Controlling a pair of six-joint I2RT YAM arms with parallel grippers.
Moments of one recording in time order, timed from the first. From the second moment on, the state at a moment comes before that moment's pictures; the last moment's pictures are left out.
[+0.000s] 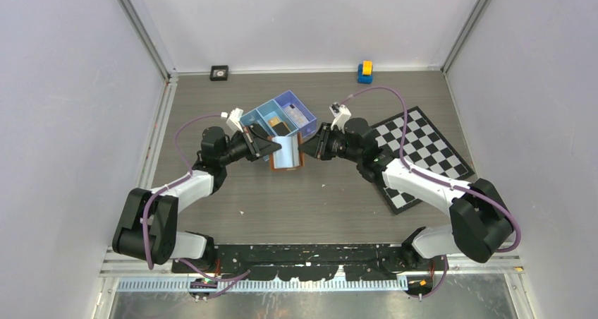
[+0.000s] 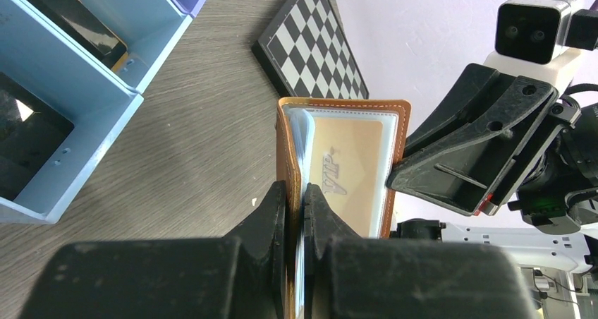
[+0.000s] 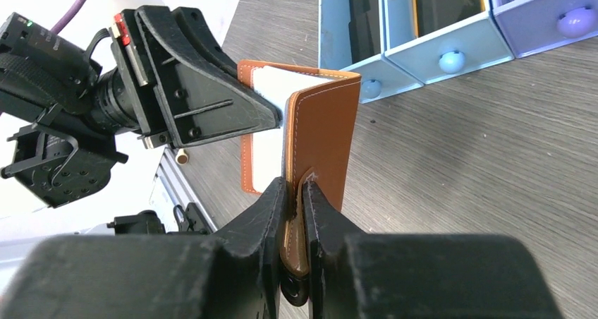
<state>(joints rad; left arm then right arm) -0.24 1.35 0.53 0.60 0.70 -0.89 0.67 1.37 0.80 0.27 -0.28 0.73</state>
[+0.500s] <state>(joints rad) -0.24 1.35 0.53 0.58 0.70 -0.86 0.67 1.41 0.83 0.19 -0.25 0.71</state>
